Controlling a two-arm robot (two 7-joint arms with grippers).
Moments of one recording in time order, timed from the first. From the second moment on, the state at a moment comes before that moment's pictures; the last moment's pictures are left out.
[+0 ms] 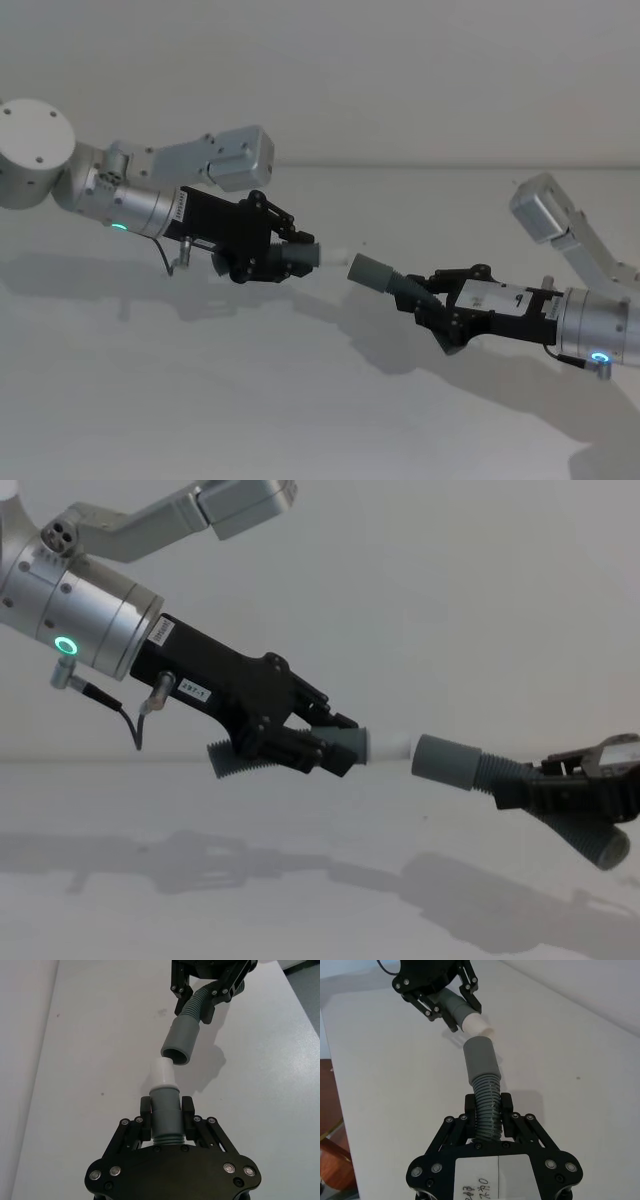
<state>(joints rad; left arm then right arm) -0.98 0.48 0.90 -1.15 -0.26 -0.05 -1.12 0.34 0.63 -0.41 -1.58 0.46 0.32 0.77</state>
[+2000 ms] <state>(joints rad) -0.99 0.50 0.94 -1.18 -0.29 -0.04 -1.12 0.37 0.65 -0.46 -1.57 0.52 0.30 0.76</state>
